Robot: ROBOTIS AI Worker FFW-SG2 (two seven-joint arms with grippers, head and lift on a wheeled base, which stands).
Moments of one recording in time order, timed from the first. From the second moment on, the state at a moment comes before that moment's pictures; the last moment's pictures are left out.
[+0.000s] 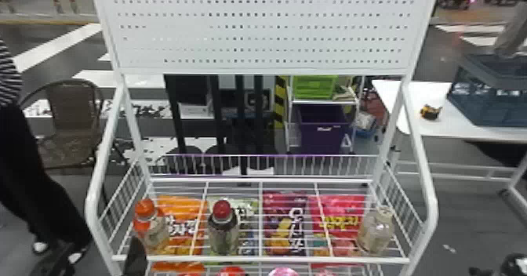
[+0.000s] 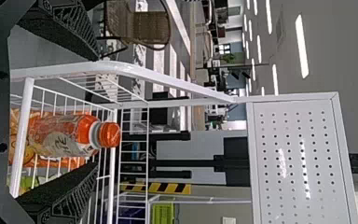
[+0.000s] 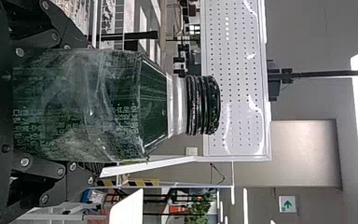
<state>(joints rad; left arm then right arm) 0.68 0.22 -0.01 -2.36 0.15 0.24 0.35 1.02 0.00 -0.10 -2.41 -0.11 -0.21 0.20</state>
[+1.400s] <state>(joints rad) 0.54 0.23 -0.30 -1.99 0.09 -0.02 0.36 1.03 0.00 -0.10 -2.41 -0.10 -0.21 0.20</state>
